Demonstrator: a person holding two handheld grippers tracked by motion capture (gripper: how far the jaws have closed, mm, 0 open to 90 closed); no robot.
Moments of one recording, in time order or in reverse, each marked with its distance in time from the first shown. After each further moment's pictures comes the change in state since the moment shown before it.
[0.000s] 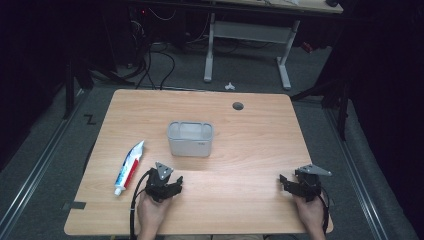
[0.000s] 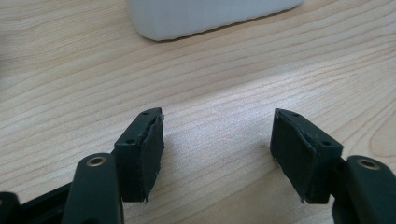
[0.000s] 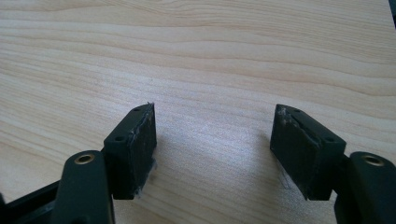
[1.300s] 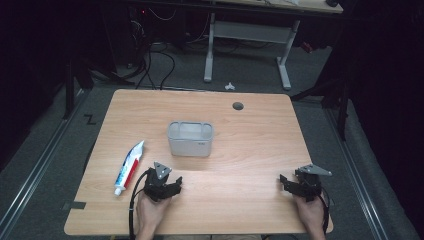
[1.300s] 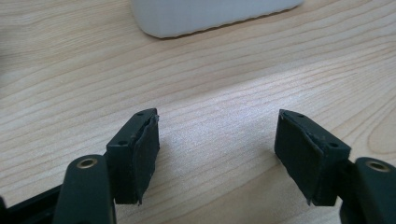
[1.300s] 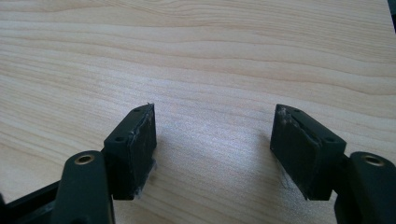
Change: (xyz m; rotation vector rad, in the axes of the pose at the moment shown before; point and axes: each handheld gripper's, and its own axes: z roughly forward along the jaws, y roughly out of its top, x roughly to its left) left arm 0.005 0.000 -0.004 0.008 -0.018 -0.019; right arm 0.000 0.000 0.000 -0.001 0.000 0.005
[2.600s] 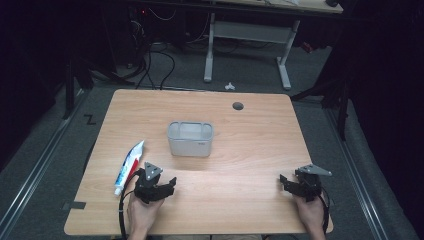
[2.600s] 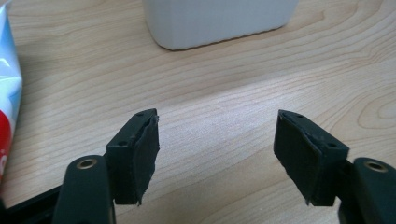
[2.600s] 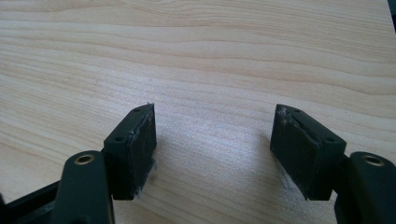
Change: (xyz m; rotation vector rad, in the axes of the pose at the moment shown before) left arm 0.011 0.006 -0.036 -0.020 -0.027 -0.017; right arm 0.000 0.000 0.000 0.000 0.001 -0.002
